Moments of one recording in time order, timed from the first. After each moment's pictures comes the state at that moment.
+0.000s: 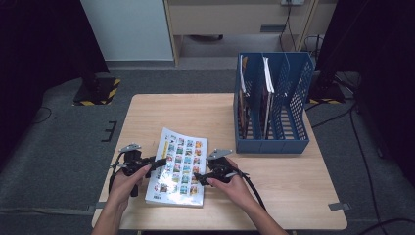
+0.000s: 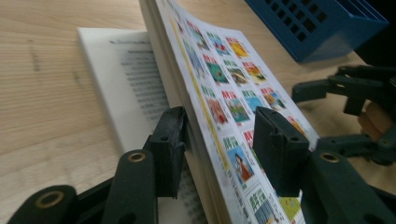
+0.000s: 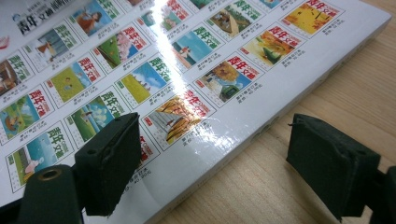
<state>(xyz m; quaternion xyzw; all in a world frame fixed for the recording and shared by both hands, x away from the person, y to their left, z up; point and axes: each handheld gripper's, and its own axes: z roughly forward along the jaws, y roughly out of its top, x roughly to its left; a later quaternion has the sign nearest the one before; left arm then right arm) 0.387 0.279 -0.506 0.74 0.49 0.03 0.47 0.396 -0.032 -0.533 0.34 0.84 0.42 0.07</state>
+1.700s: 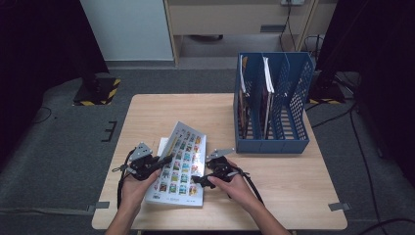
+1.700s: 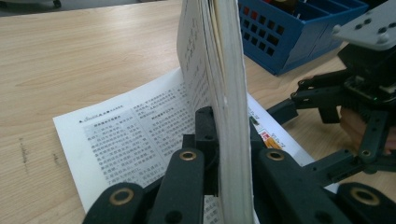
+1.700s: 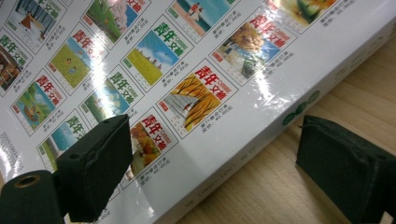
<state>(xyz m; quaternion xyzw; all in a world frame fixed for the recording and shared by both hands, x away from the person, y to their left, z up) 0.362 0.242 -0.469 0.76 0.40 0.15 0.49 0.397 -0.034 -0.535 0.34 0.83 0.45 -0.01</state>
